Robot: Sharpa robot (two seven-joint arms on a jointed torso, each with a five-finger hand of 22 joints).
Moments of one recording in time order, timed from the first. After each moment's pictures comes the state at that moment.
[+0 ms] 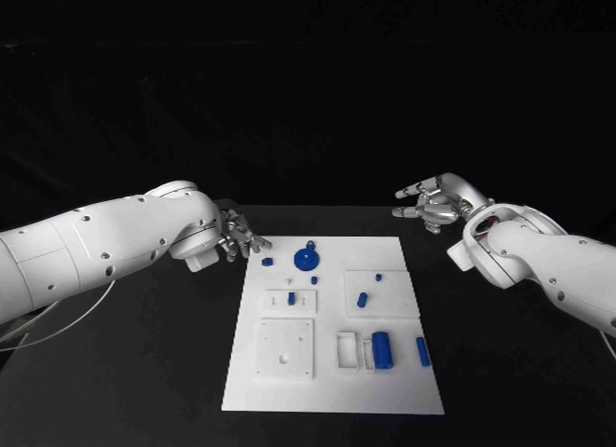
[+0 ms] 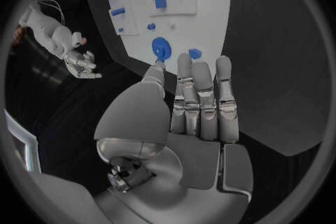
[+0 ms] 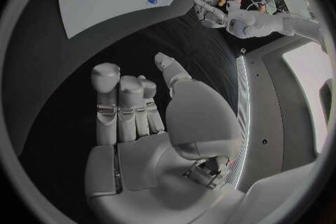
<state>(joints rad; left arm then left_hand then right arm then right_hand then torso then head) 1.46 -0.63 -0.16 1.19 -0.88 0.01 -0.56 1.19 -0.03 -0.08 0.14 0.38 1.26 0.01 0.07 0.32 1.47 -0.06 0.40 0.34 1.26 -0.10 1.07 0.41 0.01 1.18 -0.11 0.27 1.29 1.14 -0.81 0.22 1.30 -1.06 -0.38 -0.02 1.25 -0.08 0.11 -0.15 0.45 0.98 0.12 0.06 0.06 1.21 0.01 1.06 1.05 1.43 -0.07 1.02 0.99 0.09 1.47 -0.09 0.66 1.31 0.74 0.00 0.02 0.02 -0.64</state>
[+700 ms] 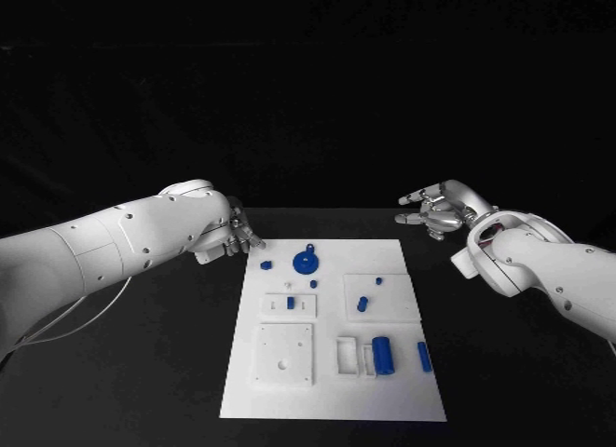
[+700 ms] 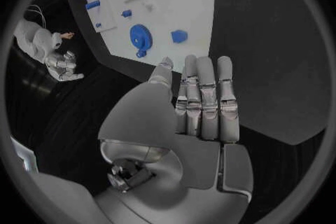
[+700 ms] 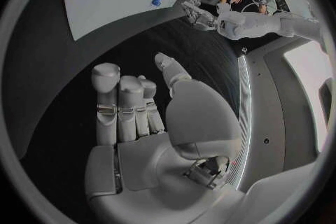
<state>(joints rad) 1.46 -0.50 -0.17 0.96 -0.96 0.04 -0.55 1.32 0.01 -0.08 0.06 0.28 1.19 0.05 0.07 0.21 1.38 -0.01 0.26 0.25 1.20 -0.05 0.96 0.34 0.01 1.18 -0.07 0.14 1.29 1.14 -0.81 0.22 1.31 -1.06 -0.38 -0.02 1.25 -0.08 0.12 -0.15 0.45 0.98 0.12 0.06 0.06 1.21 0.01 1.06 1.05 1.43 -0.07 1.02 0.99 0.09 1.47 -0.09 0.66 1.31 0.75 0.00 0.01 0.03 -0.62</state>
